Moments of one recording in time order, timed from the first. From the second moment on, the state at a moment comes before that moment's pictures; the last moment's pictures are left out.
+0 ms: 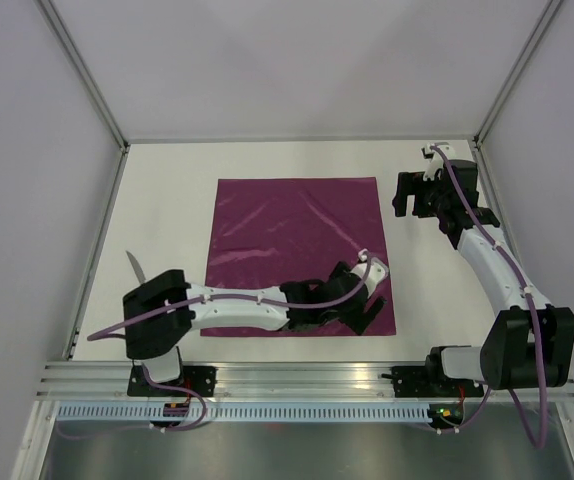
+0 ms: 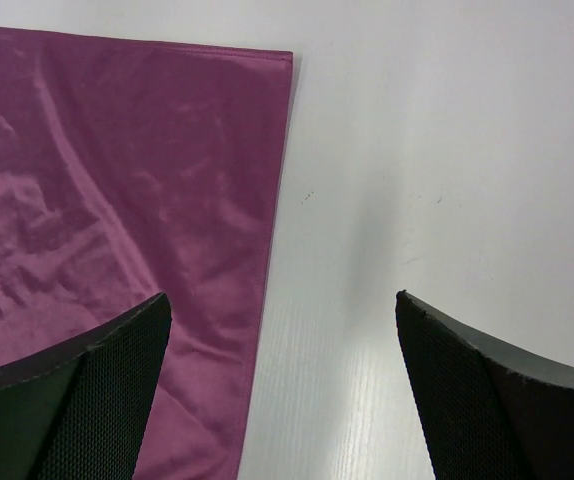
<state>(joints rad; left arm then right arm) -1.28 1.68 1.11 -0.09 -0.30 -0.32 0.03 1.32 1.02 -0.28 -0.14 0.01</state>
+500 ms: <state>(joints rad) -1.41 2.00 1.32 0.01 -0.25 -0.32 0.02 1.32 1.02 -0.28 -0.13 0.01</state>
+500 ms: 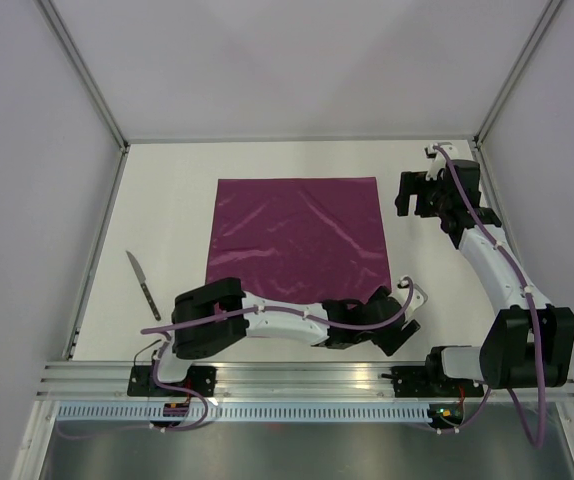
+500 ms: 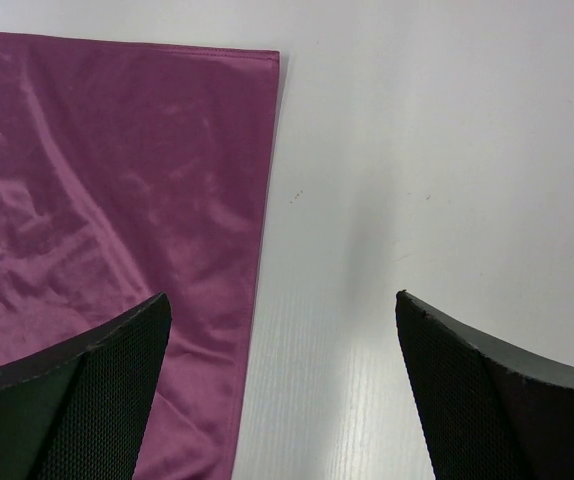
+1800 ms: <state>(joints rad) -1.42 2.13 1.37 0.04 -0.32 -0.30 -0.04 1.32 1.02 -0.29 -0.18 0.01</state>
